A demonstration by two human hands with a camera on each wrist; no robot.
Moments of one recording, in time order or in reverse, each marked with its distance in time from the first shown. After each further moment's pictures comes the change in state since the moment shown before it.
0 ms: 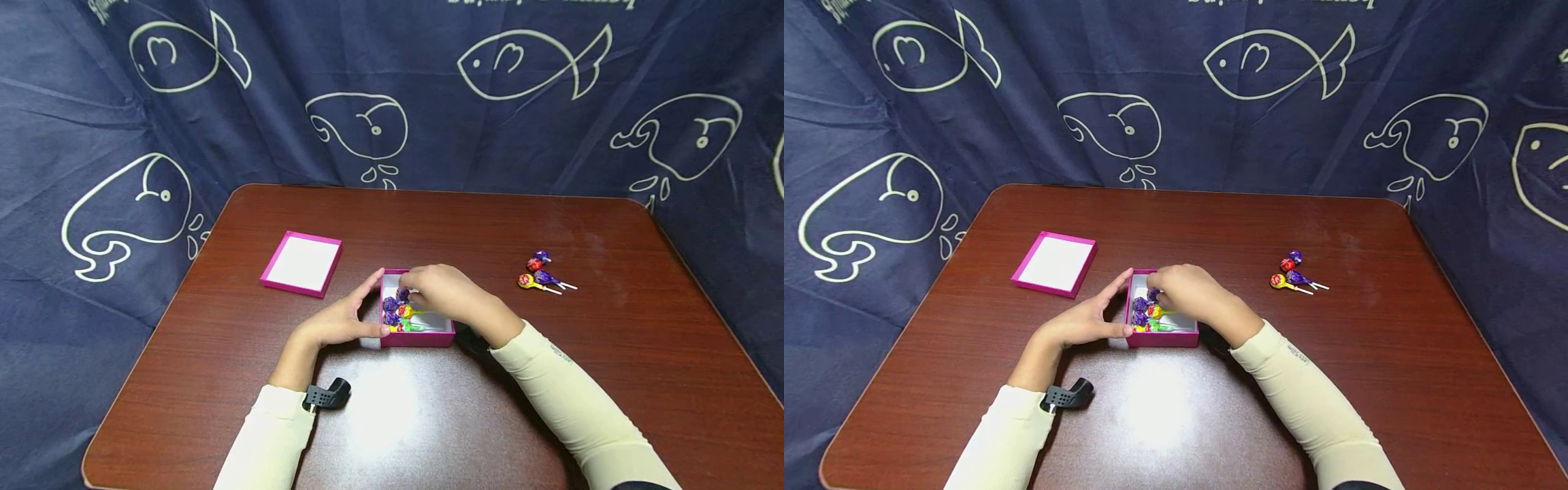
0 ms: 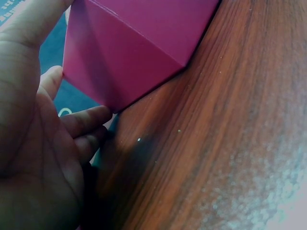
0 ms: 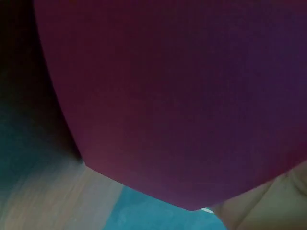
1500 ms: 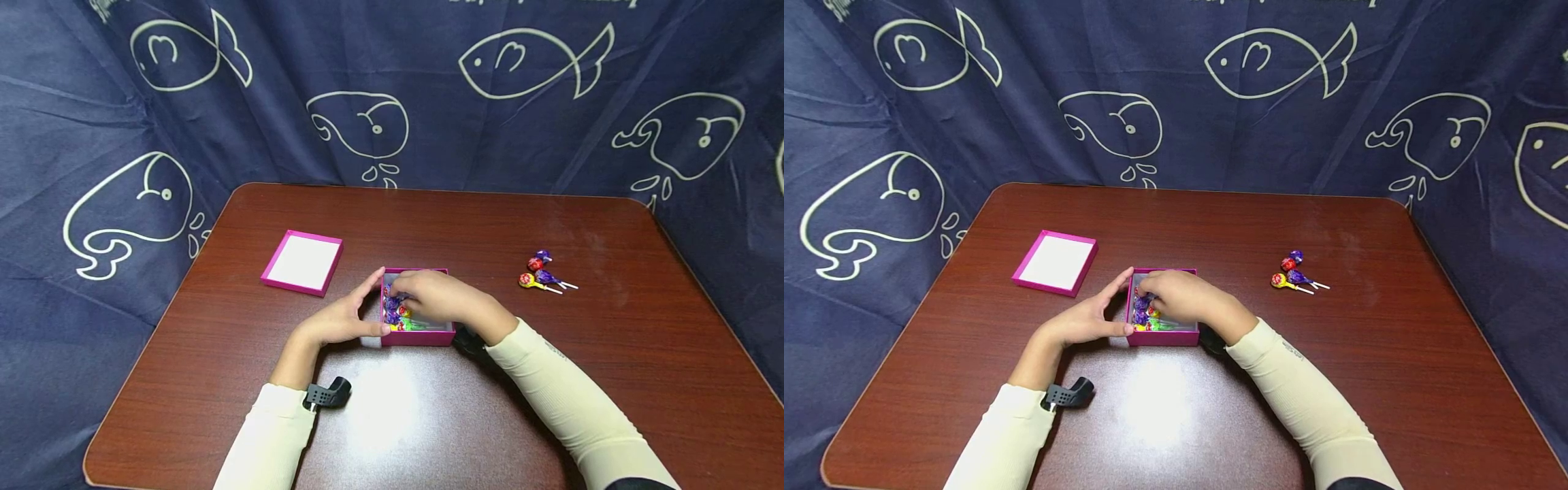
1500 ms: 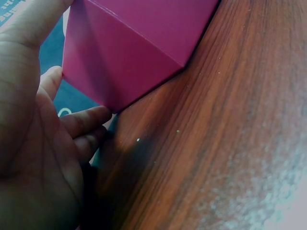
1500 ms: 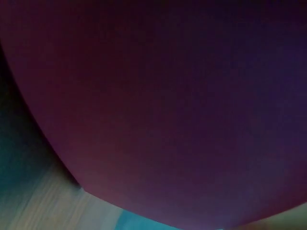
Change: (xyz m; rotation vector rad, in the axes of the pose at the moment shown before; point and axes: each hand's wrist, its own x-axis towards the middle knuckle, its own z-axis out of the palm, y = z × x) left_hand 0.000 0.001 0.000 -0.008 0.011 0.019; right_hand 0.006 -0.002 0.006 0.191 -0.104 -0.065
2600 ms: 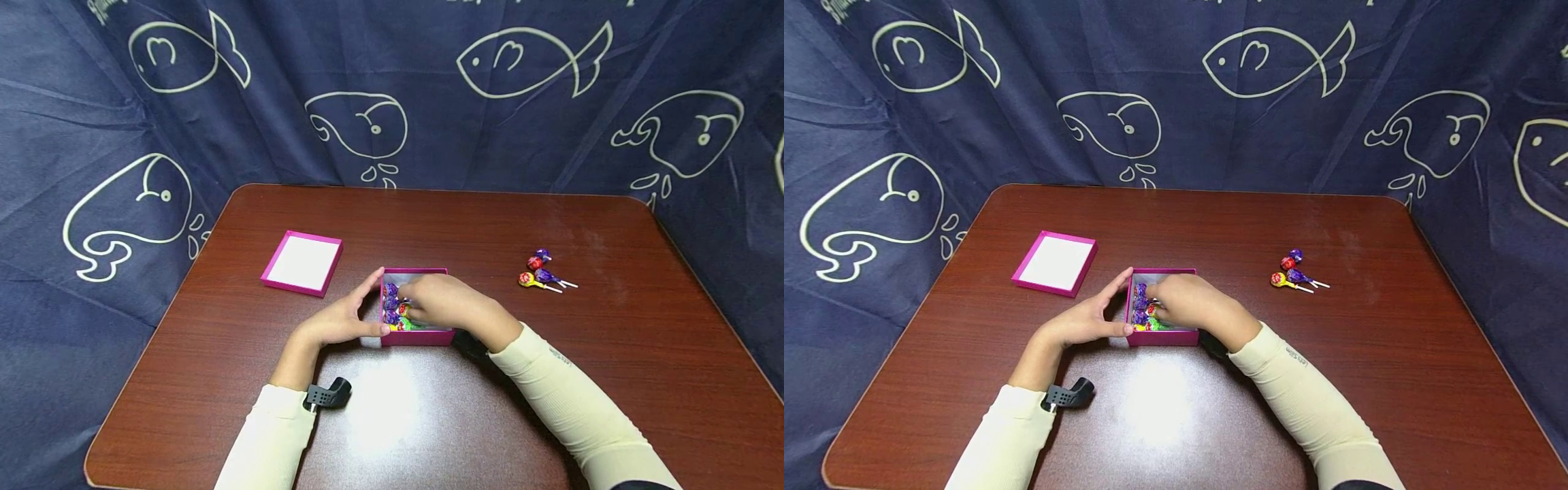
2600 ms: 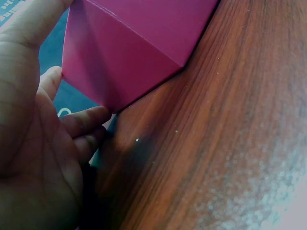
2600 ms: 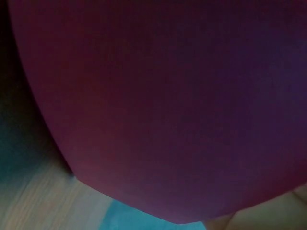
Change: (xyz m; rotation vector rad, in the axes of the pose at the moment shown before) left_hand 0.001 -0.001 0.001 -0.009 0.004 0.010; right_hand -0.008 -0.005 0.000 -0.193 -0.016 0.037
